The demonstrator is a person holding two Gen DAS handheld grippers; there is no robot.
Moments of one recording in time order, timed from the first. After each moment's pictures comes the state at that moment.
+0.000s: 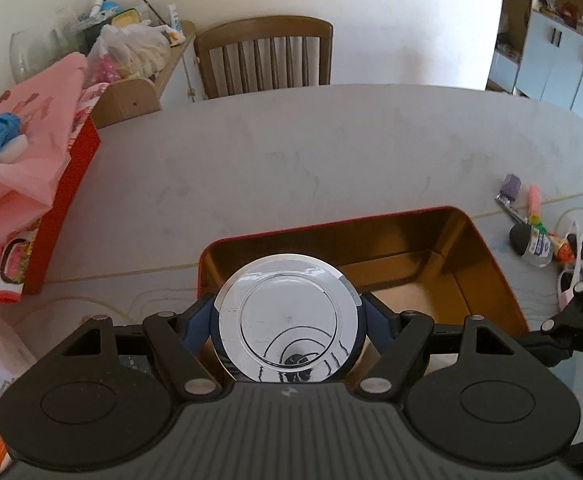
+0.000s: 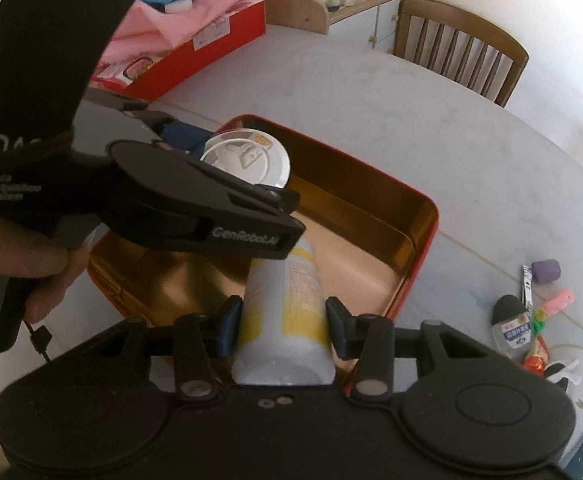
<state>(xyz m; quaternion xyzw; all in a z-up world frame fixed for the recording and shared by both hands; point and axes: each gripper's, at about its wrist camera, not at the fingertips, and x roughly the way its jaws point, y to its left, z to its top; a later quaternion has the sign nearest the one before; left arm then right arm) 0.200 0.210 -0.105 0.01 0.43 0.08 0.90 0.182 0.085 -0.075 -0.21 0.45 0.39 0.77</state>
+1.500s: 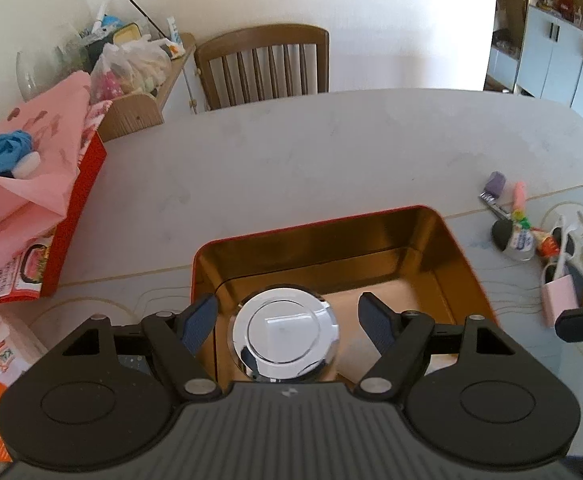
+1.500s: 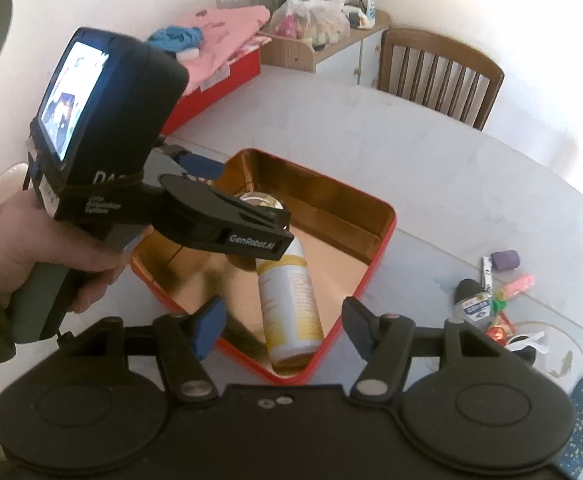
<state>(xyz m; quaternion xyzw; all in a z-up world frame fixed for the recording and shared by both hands) 0.181 0.187 -0.083 0.02 0.42 0.09 0.90 0.155 0.034 -0.028 -0.17 0.41 0.40 0.80</state>
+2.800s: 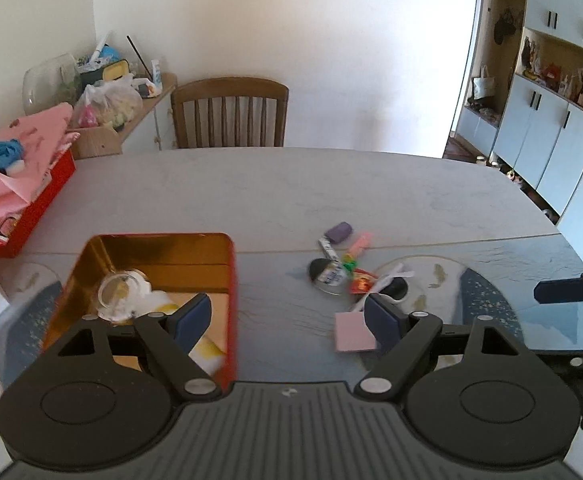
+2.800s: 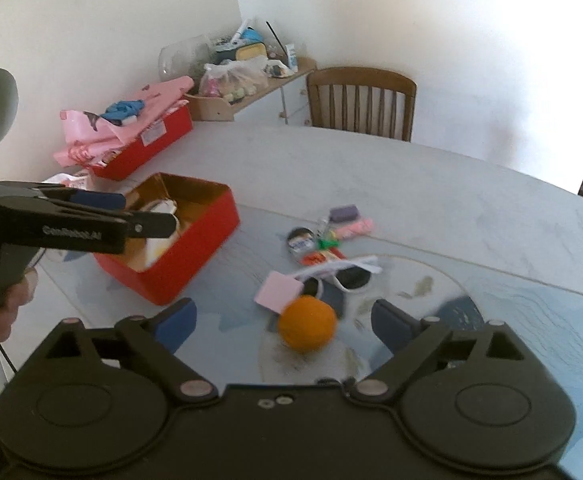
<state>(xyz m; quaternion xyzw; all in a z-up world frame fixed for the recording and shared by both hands) 0.121 0.016 -0.029 -0.05 0.35 0.09 0.93 0.172 -0.205 -0.015 -0.09 0.36 0.39 0.84</state>
